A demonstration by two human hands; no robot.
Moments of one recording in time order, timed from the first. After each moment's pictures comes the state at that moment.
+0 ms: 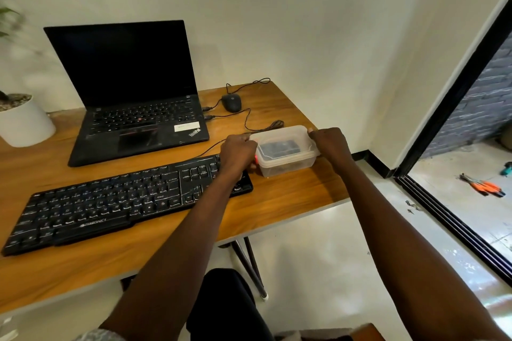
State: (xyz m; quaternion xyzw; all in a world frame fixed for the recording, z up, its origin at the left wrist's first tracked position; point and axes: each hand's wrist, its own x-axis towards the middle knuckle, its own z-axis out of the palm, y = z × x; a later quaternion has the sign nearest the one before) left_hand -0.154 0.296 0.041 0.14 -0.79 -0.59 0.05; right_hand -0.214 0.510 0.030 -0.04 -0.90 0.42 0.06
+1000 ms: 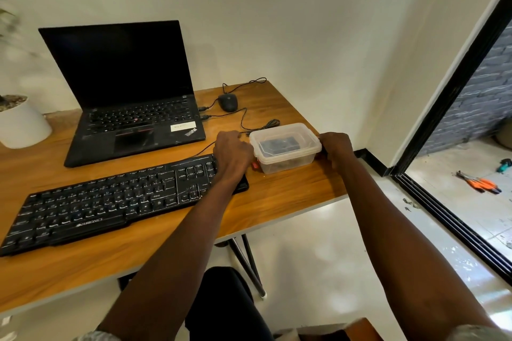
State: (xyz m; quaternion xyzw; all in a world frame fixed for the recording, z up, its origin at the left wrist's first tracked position) left_hand -0.149 0.302 0.042 0.15 -0.90 -0.37 0.18; right_hand -0.216 0.533 0.020 -0.08 -0.92 0.38 0.00
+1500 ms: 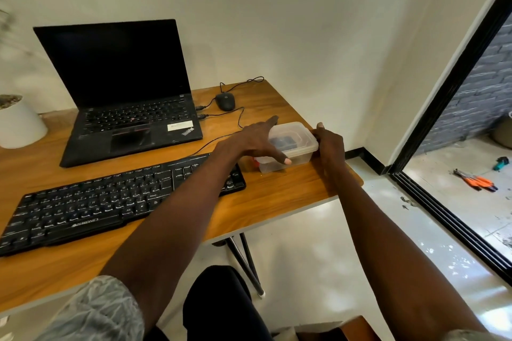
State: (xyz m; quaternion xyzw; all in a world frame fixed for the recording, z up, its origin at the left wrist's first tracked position) left_hand -0.191 0.315 0.067 -0.16 -0.95 -0.23 -0.11; right_hand -0.195 0.515 0.015 -0.08 -0.82 0.55 0.11
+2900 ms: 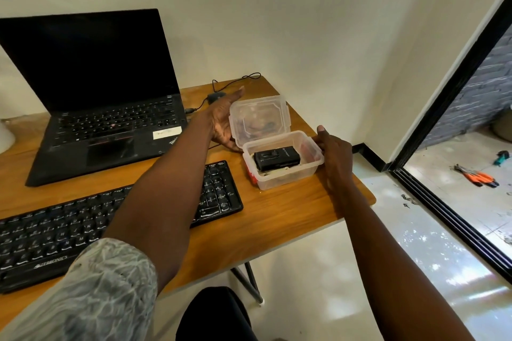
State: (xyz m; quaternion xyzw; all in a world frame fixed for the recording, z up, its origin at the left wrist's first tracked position) left_hand -0.308 0.255 0.063 0.15 -0.59 -0.70 -0.37; right_hand -0.214 0.514 0.001 -0.09 -0.78 0.60 0.15
